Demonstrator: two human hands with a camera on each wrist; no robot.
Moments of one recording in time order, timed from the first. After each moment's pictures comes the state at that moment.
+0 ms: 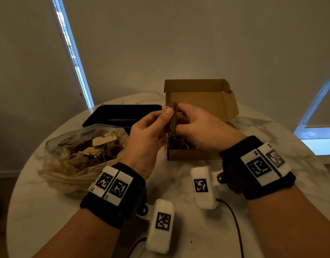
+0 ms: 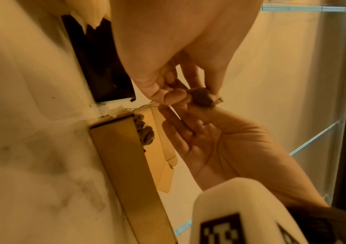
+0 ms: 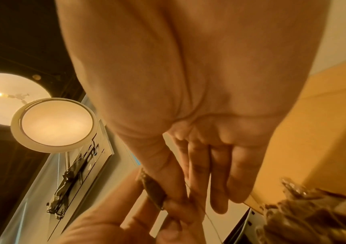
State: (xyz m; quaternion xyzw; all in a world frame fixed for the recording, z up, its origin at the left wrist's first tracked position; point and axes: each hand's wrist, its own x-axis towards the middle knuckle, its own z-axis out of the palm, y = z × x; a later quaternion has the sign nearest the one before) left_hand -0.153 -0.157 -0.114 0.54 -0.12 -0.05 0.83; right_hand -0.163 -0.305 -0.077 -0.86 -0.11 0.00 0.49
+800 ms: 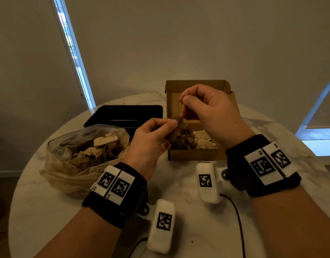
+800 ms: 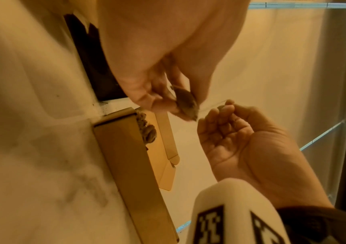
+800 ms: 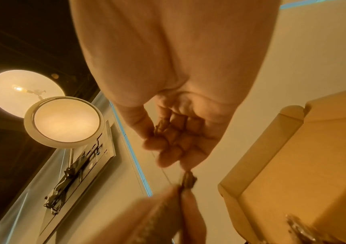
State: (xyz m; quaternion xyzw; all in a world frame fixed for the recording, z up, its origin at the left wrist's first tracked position) left_hand -0.151 -0.158 -0.121 0.57 -0.10 -0.07 0.81; right_hand -0.168 -0.311 -0.065 -0.79 -0.13 -0.20 0.57
